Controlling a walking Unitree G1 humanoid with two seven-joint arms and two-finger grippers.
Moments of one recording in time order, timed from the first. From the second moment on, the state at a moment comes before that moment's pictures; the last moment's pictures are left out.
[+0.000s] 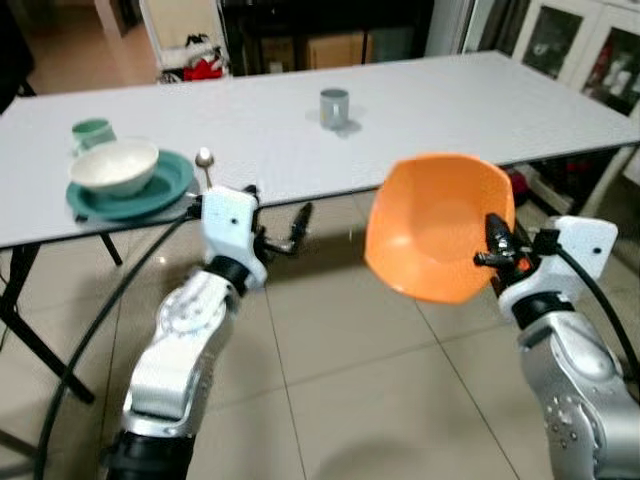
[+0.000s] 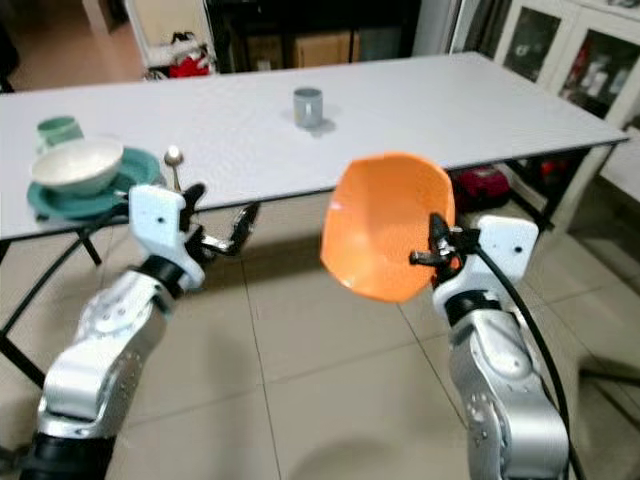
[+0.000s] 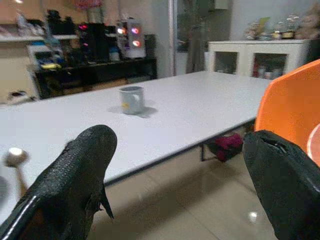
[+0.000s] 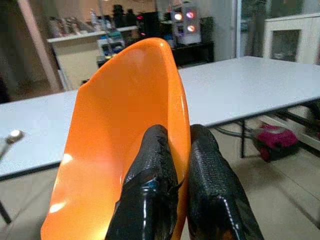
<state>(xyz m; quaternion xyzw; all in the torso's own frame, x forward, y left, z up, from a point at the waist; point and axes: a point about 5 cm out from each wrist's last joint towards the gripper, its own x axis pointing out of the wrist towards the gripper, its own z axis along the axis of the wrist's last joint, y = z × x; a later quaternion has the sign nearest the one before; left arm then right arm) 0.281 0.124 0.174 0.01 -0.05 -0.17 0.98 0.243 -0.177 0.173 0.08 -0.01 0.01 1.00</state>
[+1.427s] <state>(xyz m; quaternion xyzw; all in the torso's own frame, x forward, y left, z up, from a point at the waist) 0.275 0.131 0.176 0.03 -0.05 -0.18 0.98 0.252 -0.174 0.167 0.12 0.01 0.03 0.99</state>
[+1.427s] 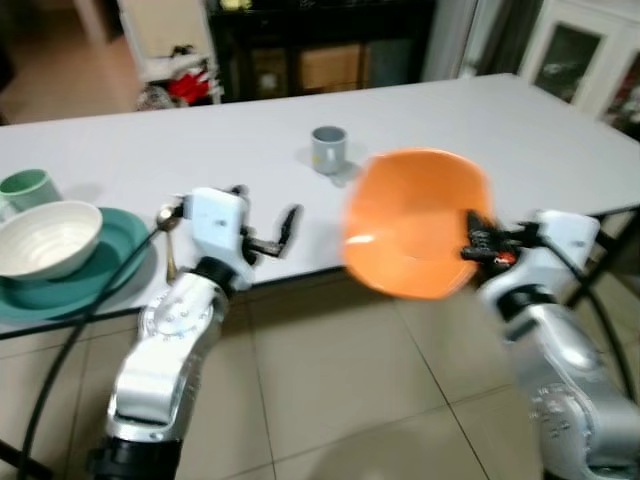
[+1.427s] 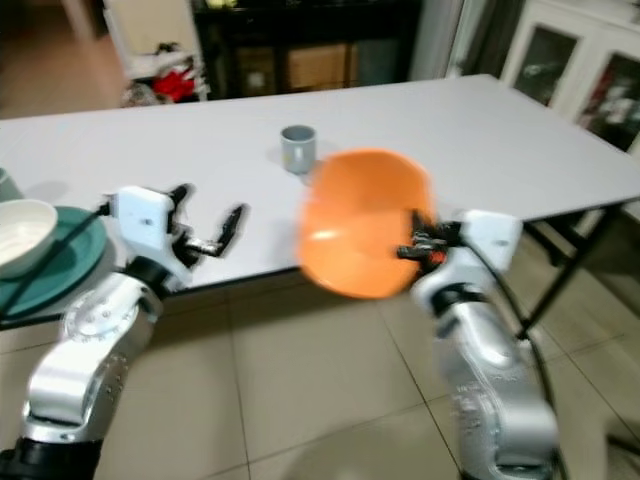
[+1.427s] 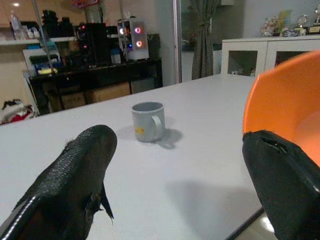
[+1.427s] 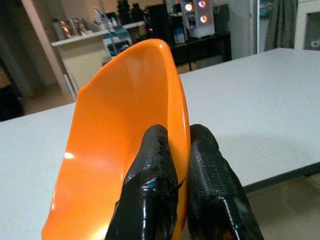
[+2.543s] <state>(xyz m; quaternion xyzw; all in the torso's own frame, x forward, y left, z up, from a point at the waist) 0.254 0.159 0.173 0.12 -0.01 -0.22 0.97 0.301 -0.156 0.154 0.24 0.12 0.13 0.96</state>
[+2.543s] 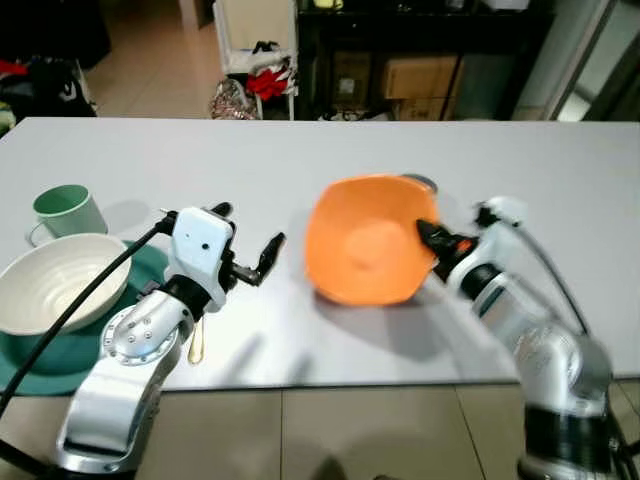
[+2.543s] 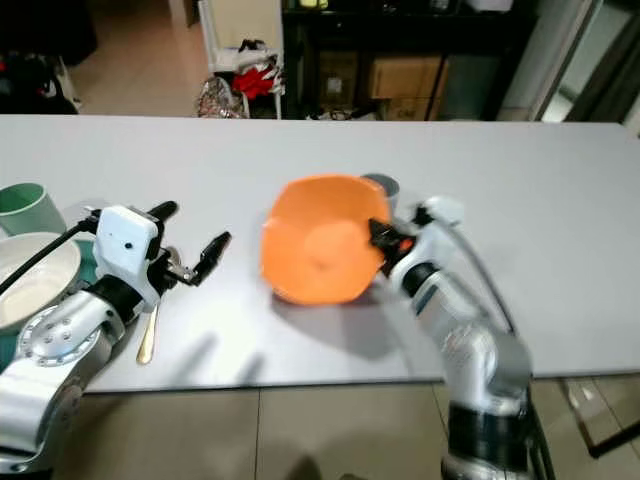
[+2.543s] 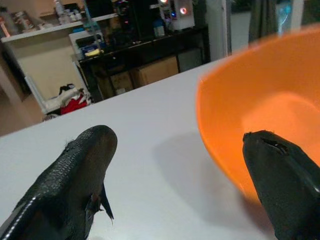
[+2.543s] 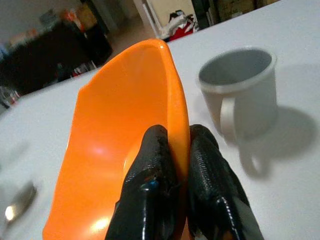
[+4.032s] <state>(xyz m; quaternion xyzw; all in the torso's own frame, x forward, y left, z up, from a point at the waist) 0.218 0.157 0.159 0.12 0.11 -0.39 0.91 0.328 -0.143 0.115 0.39 0.29 0.10 0.87</state>
